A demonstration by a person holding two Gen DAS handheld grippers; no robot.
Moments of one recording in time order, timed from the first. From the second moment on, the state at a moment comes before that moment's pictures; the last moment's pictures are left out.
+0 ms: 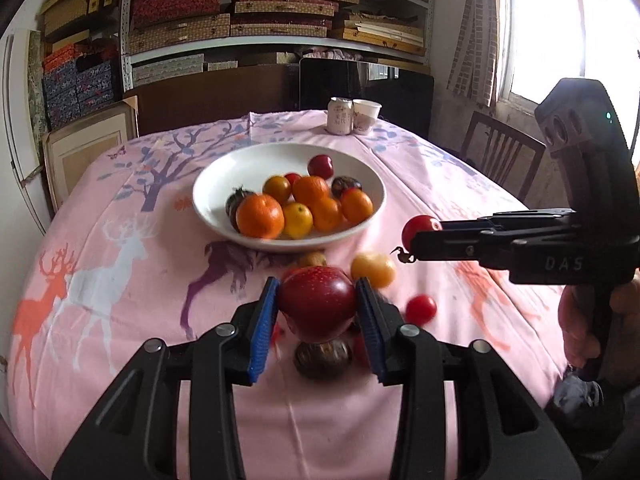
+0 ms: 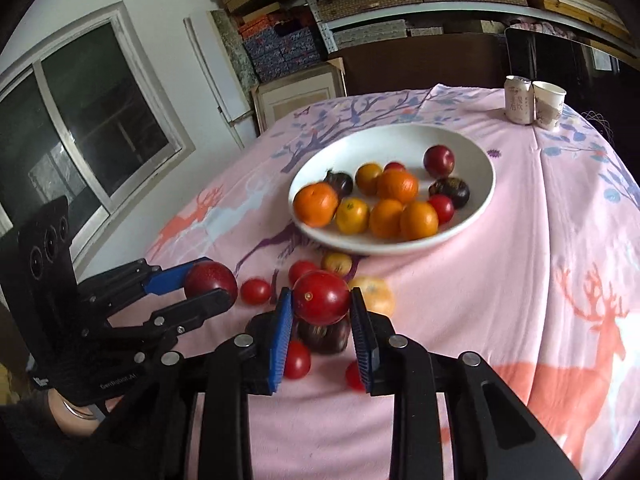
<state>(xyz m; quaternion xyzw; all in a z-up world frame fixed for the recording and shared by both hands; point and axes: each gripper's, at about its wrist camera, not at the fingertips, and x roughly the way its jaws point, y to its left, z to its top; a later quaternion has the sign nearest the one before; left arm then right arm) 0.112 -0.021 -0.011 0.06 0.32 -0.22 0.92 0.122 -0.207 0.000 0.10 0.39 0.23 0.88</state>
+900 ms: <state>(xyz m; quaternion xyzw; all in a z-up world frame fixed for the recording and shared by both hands) 0.104 -0.027 -0.067 0.17 0.38 -0.21 0.88 0.111 -0.257 -0.057 0.18 0.42 0.19 0.87</state>
